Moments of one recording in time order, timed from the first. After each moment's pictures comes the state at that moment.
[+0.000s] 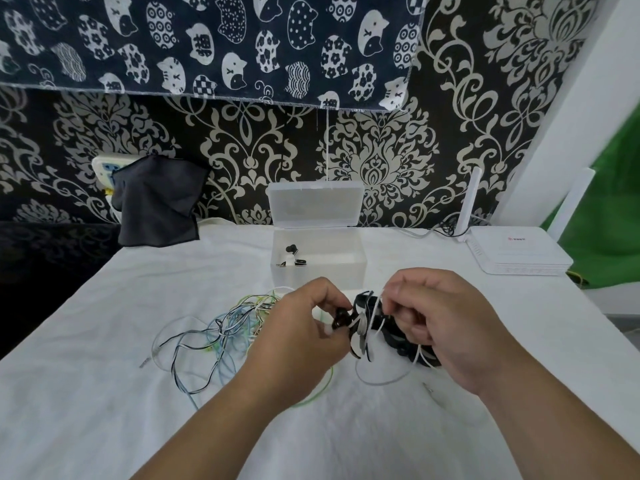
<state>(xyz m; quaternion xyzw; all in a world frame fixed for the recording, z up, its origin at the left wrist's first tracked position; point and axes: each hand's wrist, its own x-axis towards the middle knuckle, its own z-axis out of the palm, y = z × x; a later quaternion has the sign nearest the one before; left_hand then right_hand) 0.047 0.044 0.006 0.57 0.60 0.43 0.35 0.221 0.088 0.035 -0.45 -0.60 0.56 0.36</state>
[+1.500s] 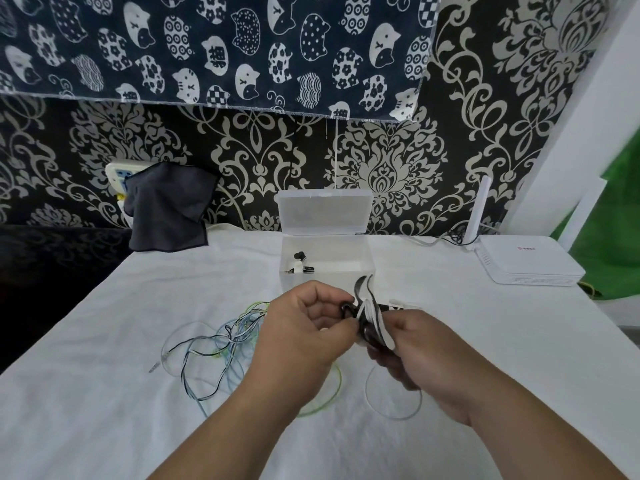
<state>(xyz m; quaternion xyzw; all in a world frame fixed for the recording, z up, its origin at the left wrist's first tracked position) 0.048 0.048 0.005 0.44 0.51 0.59 0.44 0.203 0.082 0.013 -0.51 -0.63 0.56 0.19</state>
